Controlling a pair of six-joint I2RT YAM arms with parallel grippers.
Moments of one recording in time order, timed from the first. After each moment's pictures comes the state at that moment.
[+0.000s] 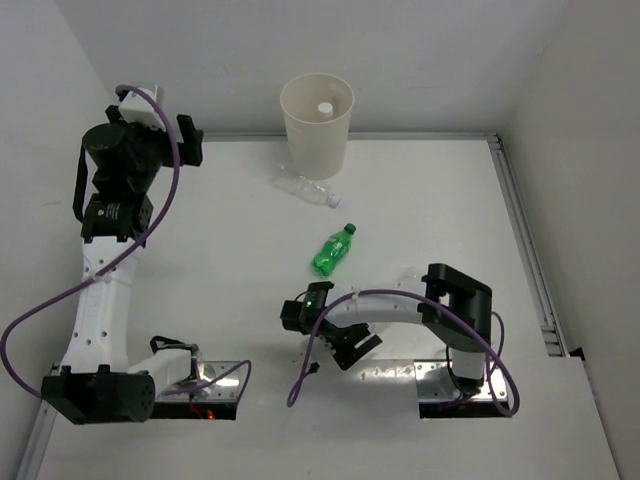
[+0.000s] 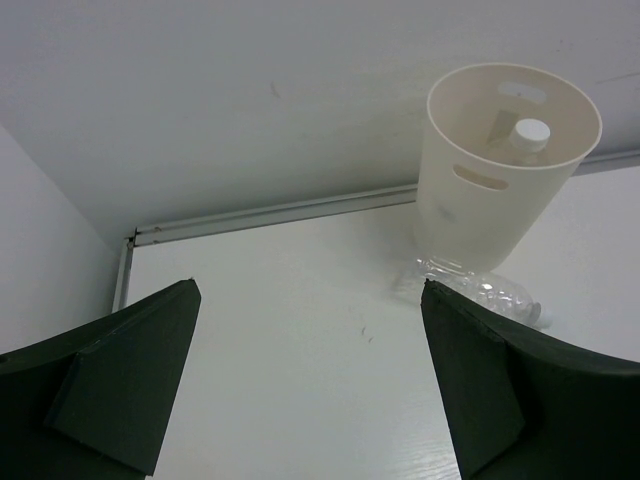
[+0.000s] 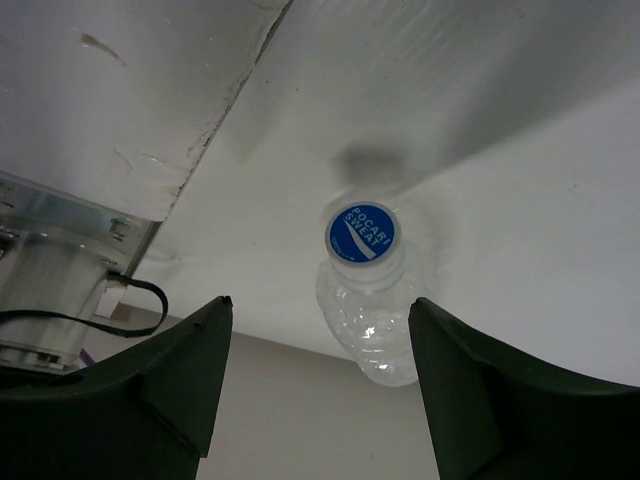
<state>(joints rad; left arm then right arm) 0.06 1.11 1.34 -0.24 0.18 0.05 1.30 1.87 1.22 -1.24 0.13 -0.82</state>
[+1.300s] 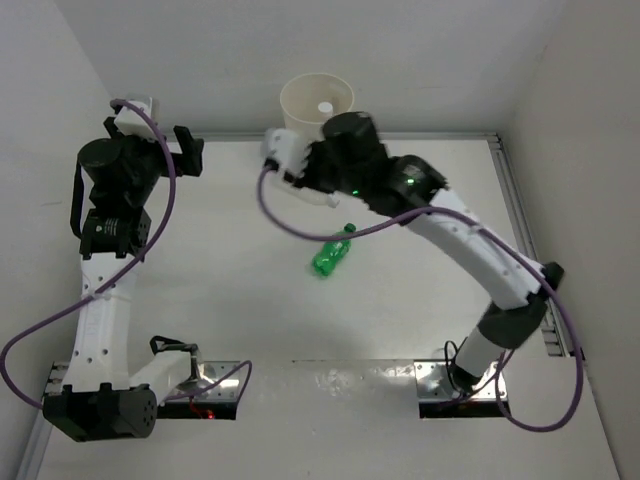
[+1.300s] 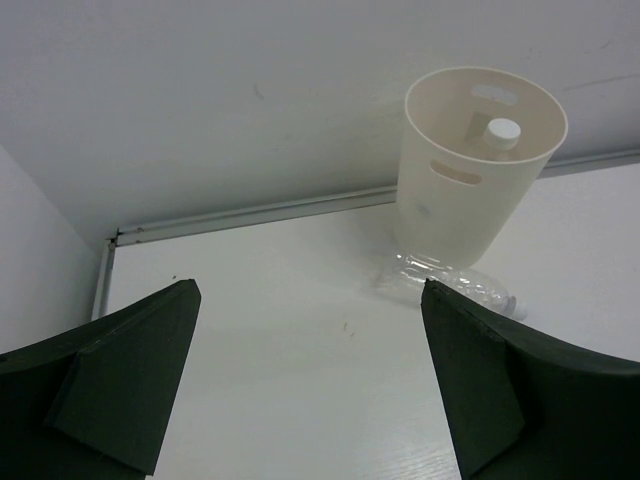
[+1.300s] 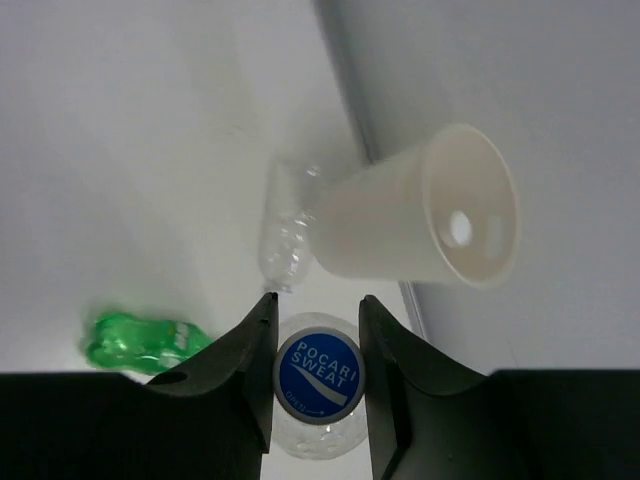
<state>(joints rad) 0.08 1.03 1.27 -0.23 0.22 0.02 0.99 1.78 2.10 -0.90 0.14 -0.74</state>
